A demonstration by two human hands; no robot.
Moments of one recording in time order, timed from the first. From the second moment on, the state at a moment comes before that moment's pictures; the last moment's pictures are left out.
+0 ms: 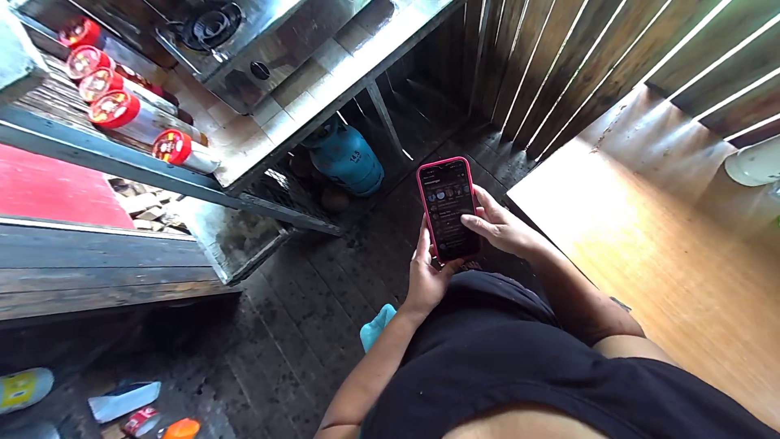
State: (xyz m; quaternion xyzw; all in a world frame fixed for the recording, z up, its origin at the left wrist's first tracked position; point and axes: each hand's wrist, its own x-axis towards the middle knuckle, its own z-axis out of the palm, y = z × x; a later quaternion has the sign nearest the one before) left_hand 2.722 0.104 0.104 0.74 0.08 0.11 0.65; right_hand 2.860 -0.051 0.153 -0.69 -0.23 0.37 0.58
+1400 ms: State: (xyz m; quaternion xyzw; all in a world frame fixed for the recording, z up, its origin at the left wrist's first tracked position) left_hand 2.718 0.102 0.104 0.71 0.08 0.09 0.69; right_hand 2.858 -0.052 0.151 -0.73 -0.19 0.33 0.56
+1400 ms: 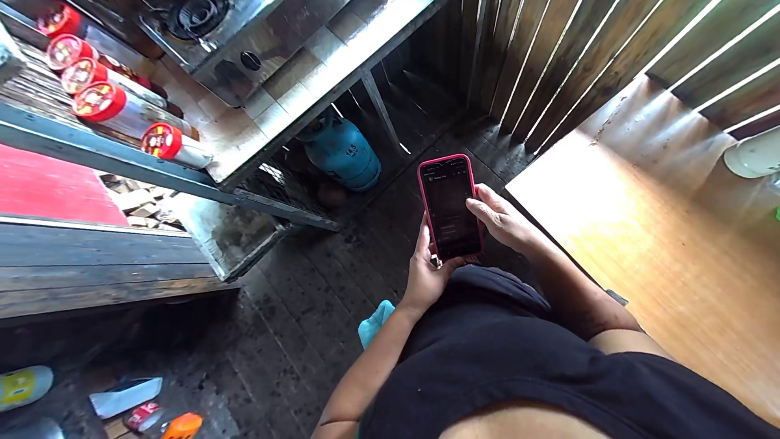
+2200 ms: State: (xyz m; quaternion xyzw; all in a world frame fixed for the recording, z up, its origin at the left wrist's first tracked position) left_hand 2.714 0.101 0.106 0.71 0.08 0.08 0.70; right_hand 2.855 -0.053 0.152 -0.73 -0.19 0.33 0.57
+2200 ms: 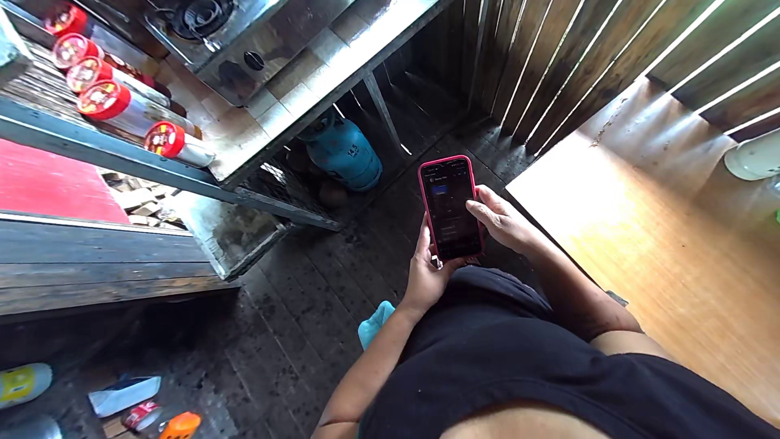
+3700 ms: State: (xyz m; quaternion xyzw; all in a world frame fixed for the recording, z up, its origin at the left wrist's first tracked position) left_hand 2.719 0.106 0.105 0.71 0.08 0.08 0.70; right_hand 2.860 -0.048 0.151 -0.74 -0.20 0.33 0.55
